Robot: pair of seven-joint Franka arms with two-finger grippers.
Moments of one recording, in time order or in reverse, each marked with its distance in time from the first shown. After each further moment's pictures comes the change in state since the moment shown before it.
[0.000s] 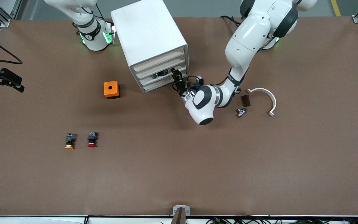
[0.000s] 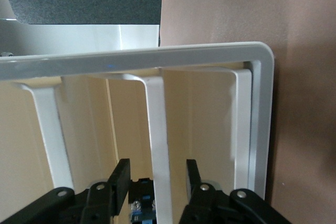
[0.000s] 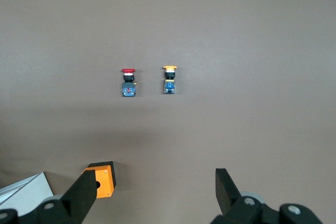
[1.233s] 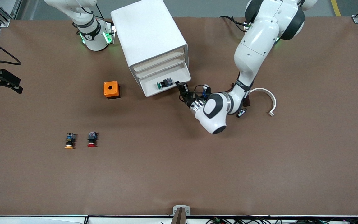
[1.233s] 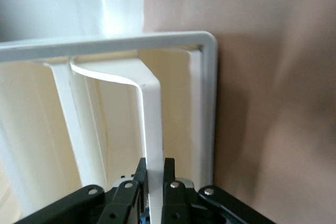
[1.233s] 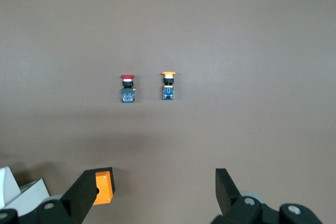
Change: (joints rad) left arm 0.109 0.004 0.030 0.053 -0.001 0.034 0.011; right arm -0.005 0.000 0.000 0.000 0.000 0.034 0.000
